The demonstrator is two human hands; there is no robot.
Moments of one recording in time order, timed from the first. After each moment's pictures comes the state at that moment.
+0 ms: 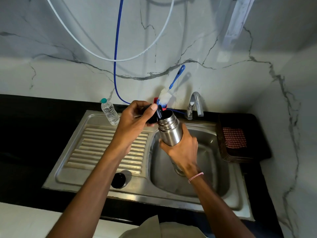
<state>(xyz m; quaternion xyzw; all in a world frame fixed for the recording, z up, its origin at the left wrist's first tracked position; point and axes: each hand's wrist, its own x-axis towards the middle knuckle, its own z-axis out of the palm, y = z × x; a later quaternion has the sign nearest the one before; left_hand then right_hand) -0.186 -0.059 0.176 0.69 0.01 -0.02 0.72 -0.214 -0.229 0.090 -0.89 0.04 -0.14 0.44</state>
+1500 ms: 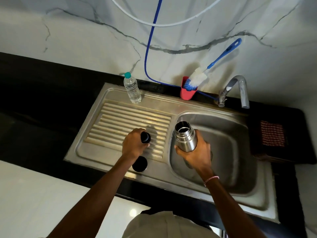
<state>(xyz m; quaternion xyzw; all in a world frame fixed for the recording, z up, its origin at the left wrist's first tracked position) -0.186 0.069 -0.054 0.95 0.12 -0.06 0.28 -0.208 -0.185 0.003 -0.89 0.01 0.00 0.47</state>
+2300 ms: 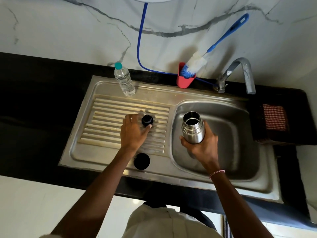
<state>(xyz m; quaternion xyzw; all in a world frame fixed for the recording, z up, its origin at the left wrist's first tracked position) -0.155 0.081 -0.065 0.97 0.06 0.00 0.23 -0.203 -0.179 -0.007 -0.88 0.05 -0.06 0.47</state>
